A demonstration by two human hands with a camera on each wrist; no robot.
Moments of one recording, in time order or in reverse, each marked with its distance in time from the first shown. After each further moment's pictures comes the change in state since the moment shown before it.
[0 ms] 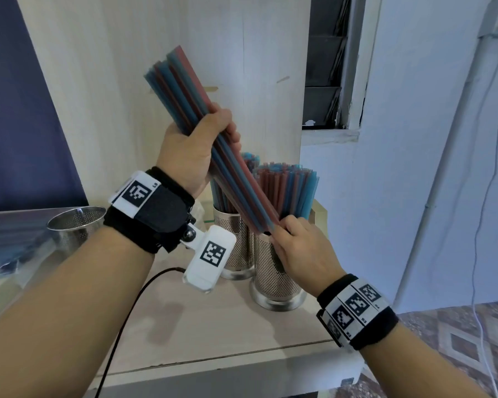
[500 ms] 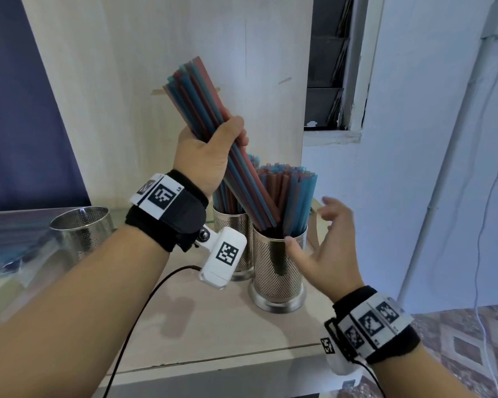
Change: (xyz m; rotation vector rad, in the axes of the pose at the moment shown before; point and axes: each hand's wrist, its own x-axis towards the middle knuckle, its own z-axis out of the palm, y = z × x) left_hand 0.009 -0.020 0.001 0.126 0.023 0.127; right_hand -0.009 -0.004 -0.028 0.432 0.282 0.477
